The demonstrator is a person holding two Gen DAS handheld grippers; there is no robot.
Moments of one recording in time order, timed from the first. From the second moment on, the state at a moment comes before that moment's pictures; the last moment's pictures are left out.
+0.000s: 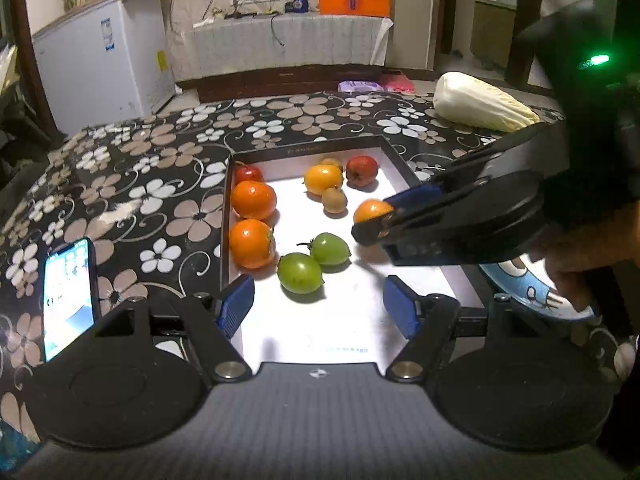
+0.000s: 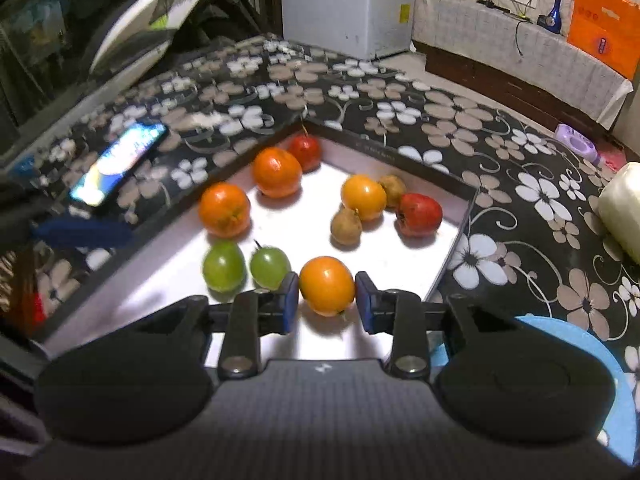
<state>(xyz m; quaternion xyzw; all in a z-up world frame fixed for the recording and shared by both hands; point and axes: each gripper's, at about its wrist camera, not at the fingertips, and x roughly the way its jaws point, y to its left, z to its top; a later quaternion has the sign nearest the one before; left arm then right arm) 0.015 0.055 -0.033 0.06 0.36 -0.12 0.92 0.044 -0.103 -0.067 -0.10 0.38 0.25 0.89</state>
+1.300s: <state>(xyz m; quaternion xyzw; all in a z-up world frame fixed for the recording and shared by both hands) 0.066 0.046 -0.064 0.08 0.41 -0.08 0.91 0.016 -0.121 -0.044 -0.08 0.36 0.26 0.89</state>
